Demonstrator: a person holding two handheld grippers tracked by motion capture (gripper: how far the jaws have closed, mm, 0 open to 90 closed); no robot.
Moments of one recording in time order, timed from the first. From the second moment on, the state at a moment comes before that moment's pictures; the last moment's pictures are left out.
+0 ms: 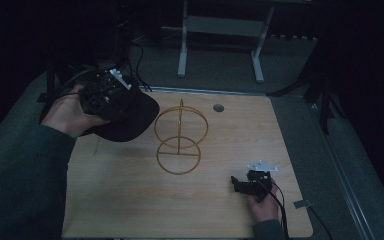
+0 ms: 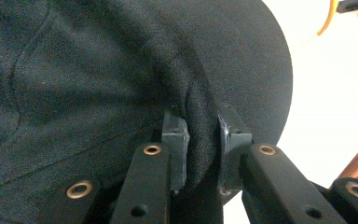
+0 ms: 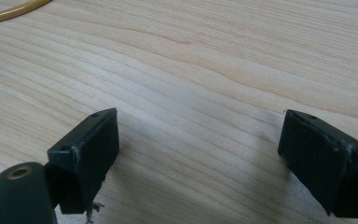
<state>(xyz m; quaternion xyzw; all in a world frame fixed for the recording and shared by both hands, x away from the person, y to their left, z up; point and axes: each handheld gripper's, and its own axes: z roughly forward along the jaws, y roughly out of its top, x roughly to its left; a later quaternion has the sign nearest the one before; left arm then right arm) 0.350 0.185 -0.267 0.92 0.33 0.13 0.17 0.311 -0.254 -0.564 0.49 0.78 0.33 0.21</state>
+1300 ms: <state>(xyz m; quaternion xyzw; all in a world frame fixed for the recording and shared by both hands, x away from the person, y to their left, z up) 0.356 0.149 -0.255 0.92 0.30 0.13 0.21 0.311 -0.254 -0.564 0.49 0.78 0.33 0.21</state>
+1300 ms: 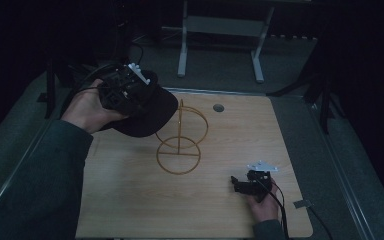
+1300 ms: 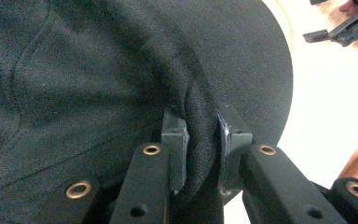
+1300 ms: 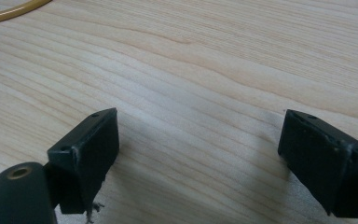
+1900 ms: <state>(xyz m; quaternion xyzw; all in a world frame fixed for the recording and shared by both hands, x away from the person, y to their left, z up) 0.358 0.123 -0.254 0.93 0.27 0.13 0.20 0.311 -0.254 -0.564 0.49 0.78 0.33 0.21</state>
